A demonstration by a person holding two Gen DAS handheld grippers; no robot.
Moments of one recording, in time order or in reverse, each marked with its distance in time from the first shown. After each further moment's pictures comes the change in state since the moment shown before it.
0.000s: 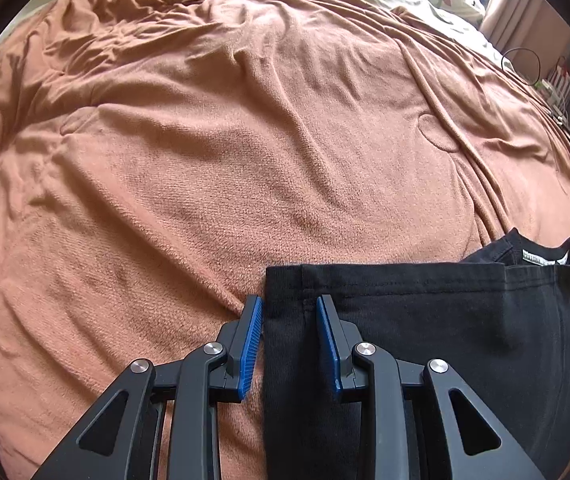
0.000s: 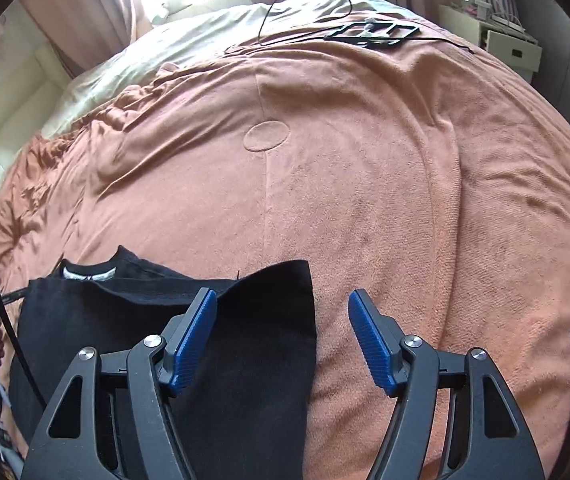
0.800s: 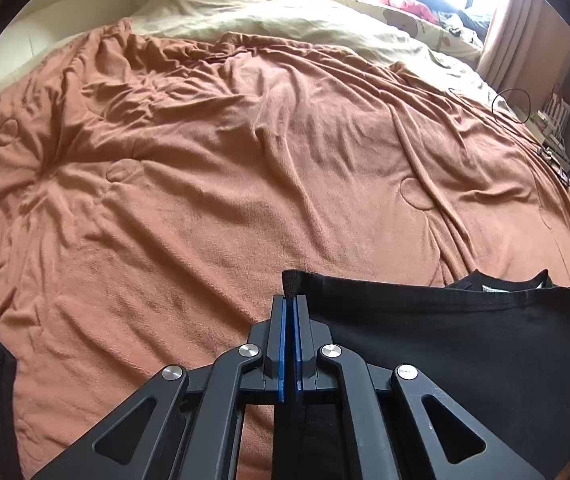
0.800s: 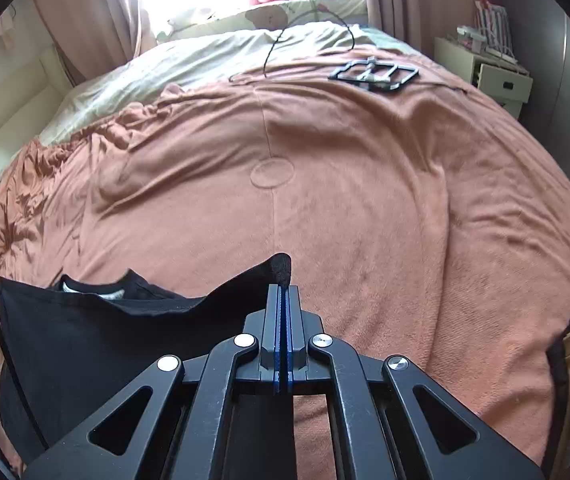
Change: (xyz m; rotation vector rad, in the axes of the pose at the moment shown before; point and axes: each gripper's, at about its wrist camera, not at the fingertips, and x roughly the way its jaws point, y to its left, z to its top) left arm -0.076 -0.001 0.006 -0.018 -0.160 0.040; right arm -0.035 0.030 0.000 -0.025 -0.142 -0.063
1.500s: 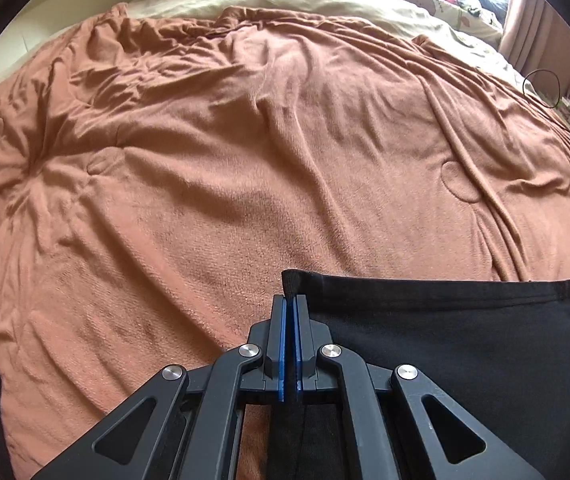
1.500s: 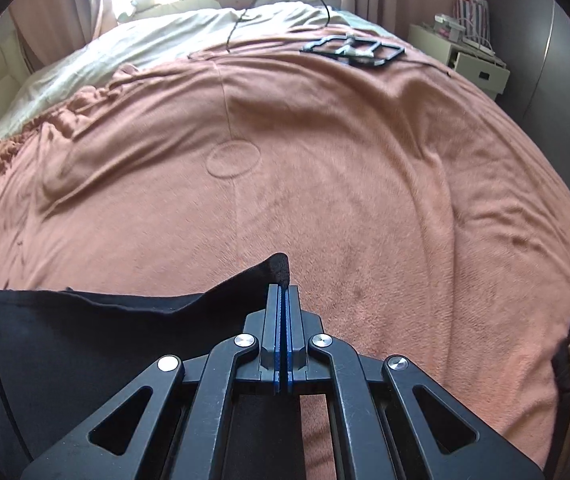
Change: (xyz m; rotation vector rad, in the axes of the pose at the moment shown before) left arm 0.075 -0.002 0.007 -0.002 0.070 0.075; right arm 0.083 0.016 0.002 0.023 0.110 -0.158
